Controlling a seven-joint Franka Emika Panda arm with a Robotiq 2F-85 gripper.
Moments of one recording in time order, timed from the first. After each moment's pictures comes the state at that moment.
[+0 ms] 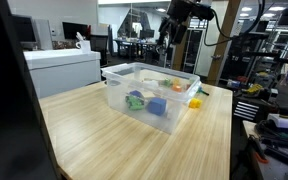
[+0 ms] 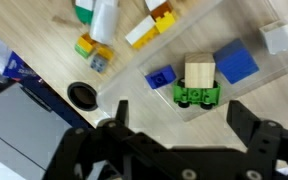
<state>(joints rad) -0.04 -0.20 -0.18 -2.33 -0.01 2.45 -0.97</state>
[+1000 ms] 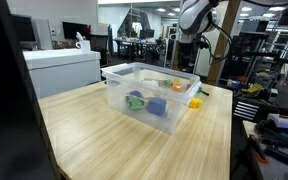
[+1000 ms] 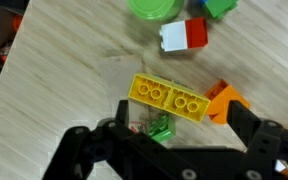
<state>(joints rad) -0.34 0.30 -0.28 -2.03 -0.07 2.40 -1.01</state>
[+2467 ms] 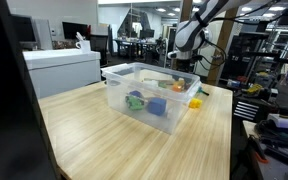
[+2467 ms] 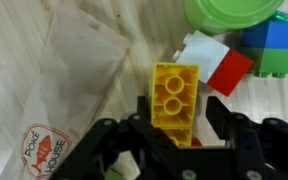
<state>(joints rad) -0.46 0.46 -0.17 -1.98 -0.05 2.38 -1.71</state>
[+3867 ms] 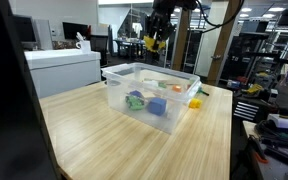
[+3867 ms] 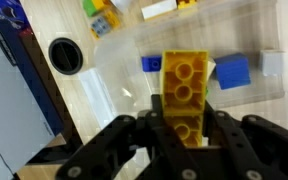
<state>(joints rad) -0.08 -0.10 -0.05 -2.16 -0.07 2.31 -1.24</state>
